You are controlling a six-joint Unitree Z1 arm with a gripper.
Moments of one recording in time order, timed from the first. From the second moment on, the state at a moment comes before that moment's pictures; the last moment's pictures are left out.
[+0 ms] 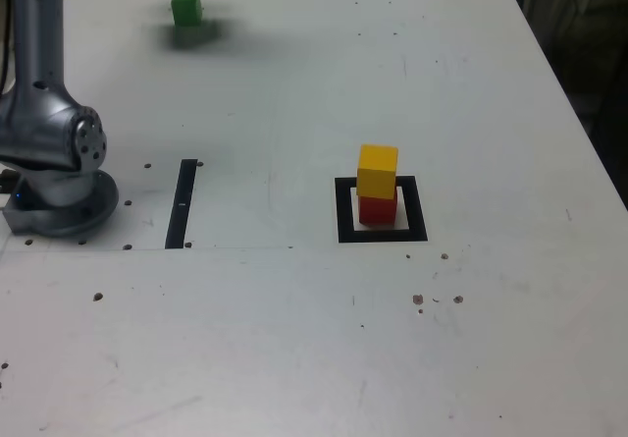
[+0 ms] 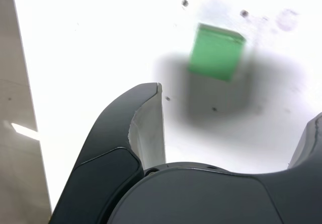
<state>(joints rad) 1.30 2.08 -1.80 1.26 0.25 1.09</state>
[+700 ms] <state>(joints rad) 1.32 2.19 -1.83 1.25 0.32 1.12</state>
